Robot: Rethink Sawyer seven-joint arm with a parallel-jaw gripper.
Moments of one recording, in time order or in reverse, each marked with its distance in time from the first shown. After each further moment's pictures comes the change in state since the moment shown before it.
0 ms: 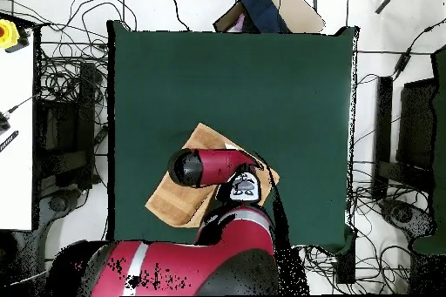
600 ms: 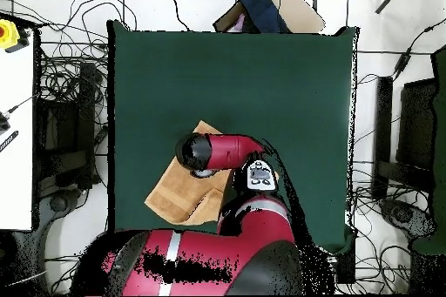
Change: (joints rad) arm -0.063 0.018 0.061 -0.091 -0.002 0.199 0.000
